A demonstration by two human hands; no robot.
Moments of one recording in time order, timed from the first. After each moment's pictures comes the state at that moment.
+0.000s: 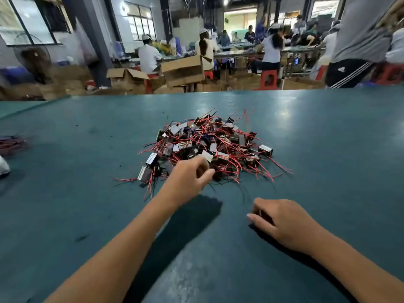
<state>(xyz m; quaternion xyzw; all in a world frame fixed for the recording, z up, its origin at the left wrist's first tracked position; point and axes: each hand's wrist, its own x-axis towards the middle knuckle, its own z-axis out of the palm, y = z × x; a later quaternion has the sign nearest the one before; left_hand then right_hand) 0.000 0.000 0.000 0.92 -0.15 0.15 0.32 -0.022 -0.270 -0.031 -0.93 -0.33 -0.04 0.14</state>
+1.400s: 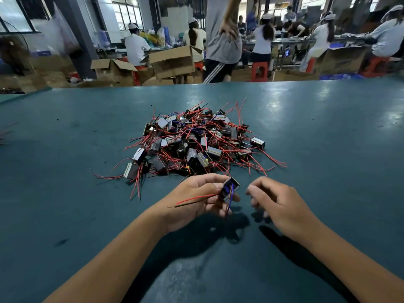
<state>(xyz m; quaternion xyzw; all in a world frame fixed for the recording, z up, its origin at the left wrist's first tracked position) -0.043 -0.038 0.003 0.63 -0.10 -0.19 0.75 -0.029 -0.265 -0.019 -0.84 -0.21 -0.02 0.50</state>
